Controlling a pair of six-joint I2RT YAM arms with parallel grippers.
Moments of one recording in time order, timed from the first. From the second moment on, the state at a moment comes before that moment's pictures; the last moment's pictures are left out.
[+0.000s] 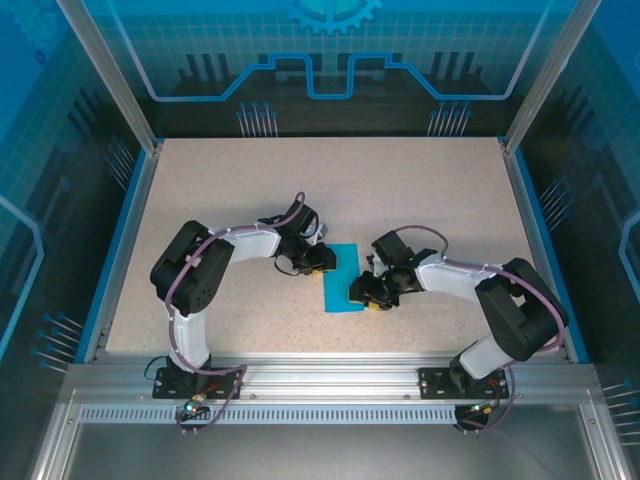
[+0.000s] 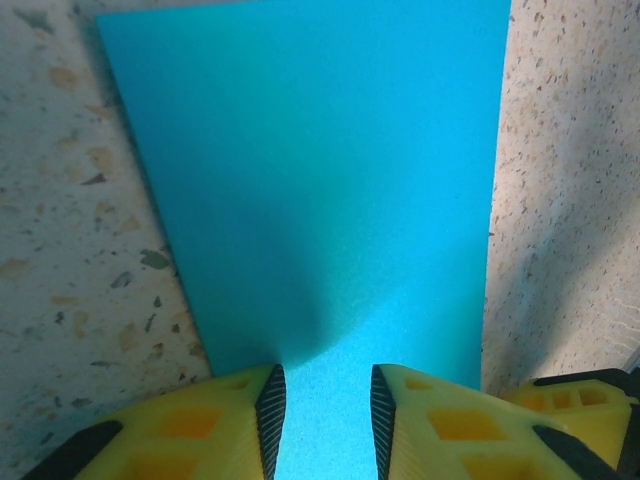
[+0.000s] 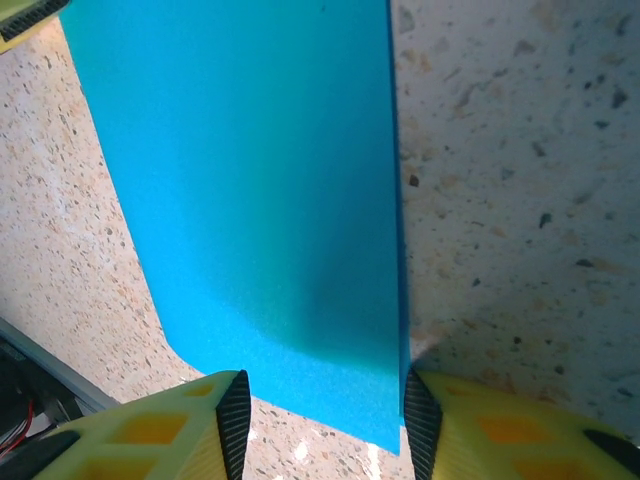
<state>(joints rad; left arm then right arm) -0.53 1.93 1.10 -0.32 0.52 -0.64 0.57 1.54 0.70 -0.39 -0.48 0.77</state>
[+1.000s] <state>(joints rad) -0.74 1.39 0.85 -0.25 0.36 -0.46 0.46 1.59 0.80 -0.27 -0.61 0.82</state>
